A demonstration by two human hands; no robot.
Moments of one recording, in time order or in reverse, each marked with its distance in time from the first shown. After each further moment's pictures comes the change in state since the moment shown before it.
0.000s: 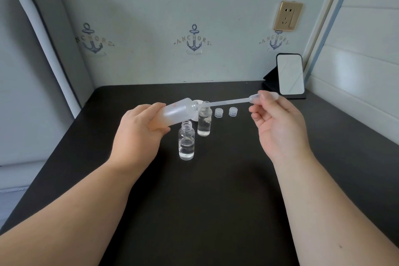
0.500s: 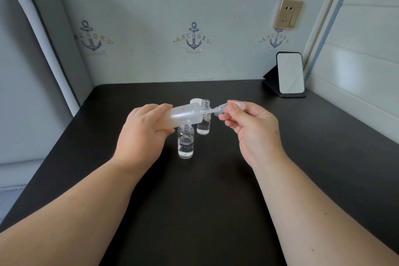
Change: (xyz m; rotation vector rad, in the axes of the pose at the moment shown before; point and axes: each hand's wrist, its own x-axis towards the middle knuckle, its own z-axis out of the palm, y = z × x) left_hand 0.002 0.000 0.010 0.037 -0.024 0.070; right_hand -0.015 0.027 0.029 -0.124 -0.056 0.058
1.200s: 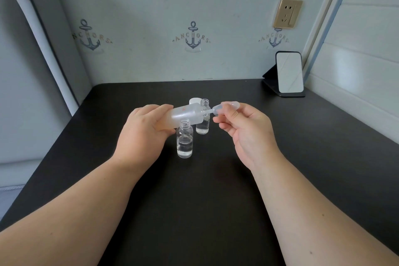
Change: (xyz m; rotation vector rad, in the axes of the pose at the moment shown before) left_hand -0.001 0.002 0.000 -0.012 -0.032 -0.029; right_hand -0.003 0.002 0.003 0.013 -0.044 0.075
